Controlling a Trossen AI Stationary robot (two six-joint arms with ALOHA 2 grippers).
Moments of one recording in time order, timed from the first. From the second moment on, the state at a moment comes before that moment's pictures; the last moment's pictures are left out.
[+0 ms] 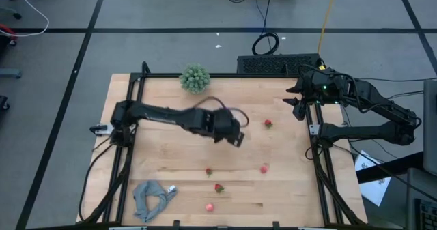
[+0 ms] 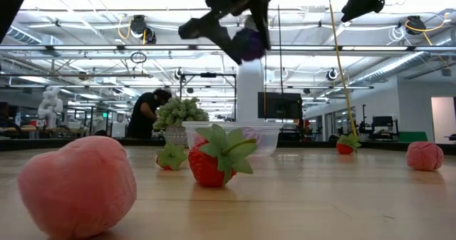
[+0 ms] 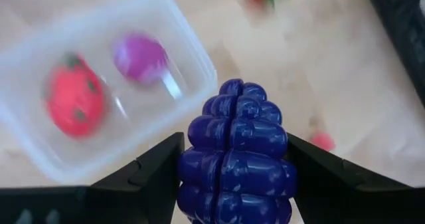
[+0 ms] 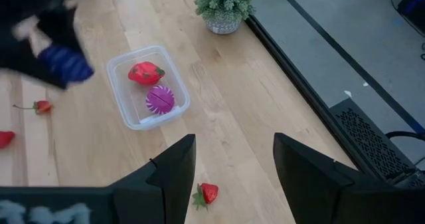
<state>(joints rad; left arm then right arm) -0.10 1.98 1.82 -0.91 -0.25 -1.11 -0.35 0.82 1.14 -1.01 0.07 0.04</state>
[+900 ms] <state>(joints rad) 0.09 2.08 1.82 -1.06 -0.21 -0.85 -0.35 0.82 1.14 -0.99 0.07 0.01</state>
